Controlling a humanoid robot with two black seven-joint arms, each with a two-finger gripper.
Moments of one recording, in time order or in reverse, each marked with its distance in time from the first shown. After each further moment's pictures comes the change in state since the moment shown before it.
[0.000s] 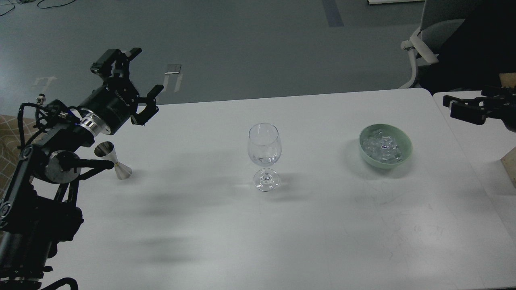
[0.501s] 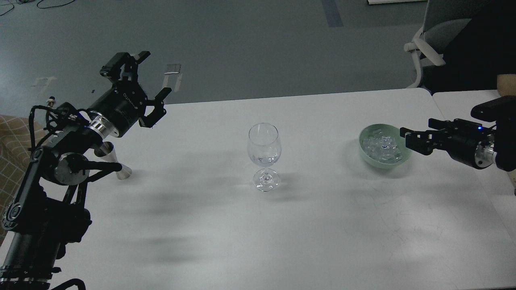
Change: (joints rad) left arm 0.004 -0.031 0.000 0.000 0.020 -0.002 0.000; right arm 0.002 0.258 -0.113 -0.099 -0.157 -0.084 -0.035
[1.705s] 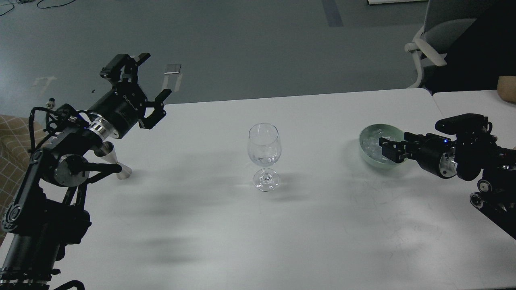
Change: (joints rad) left arm 0.009 0.001 0.000 -0.006 0.000 -0.001 0.000; right arm -0.005 0.186 0.004 -0.152 -0.041 -0.005 -0.046
